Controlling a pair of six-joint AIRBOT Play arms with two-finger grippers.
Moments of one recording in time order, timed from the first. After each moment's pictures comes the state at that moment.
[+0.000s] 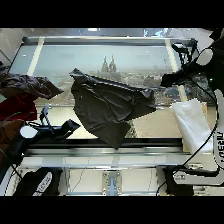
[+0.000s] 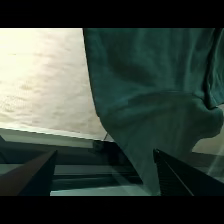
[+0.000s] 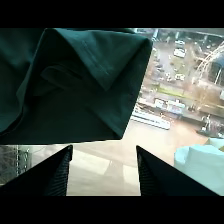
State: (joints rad) left arm -0.01 -0.74 0.33 0.80 -0.87 -1.59; right arm 0.00 -1.42 1.60 -1.39 1.40 1.32
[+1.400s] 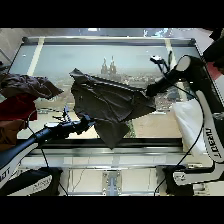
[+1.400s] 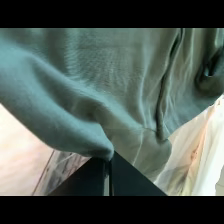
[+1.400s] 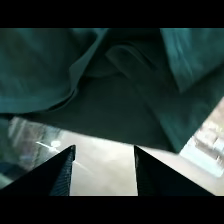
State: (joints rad) left arm -0.24 -1.22 0.37 -0.03 -0.62 -0.96; right arm 0.15 -1.53 1.52 -1.34 1.35 1.18
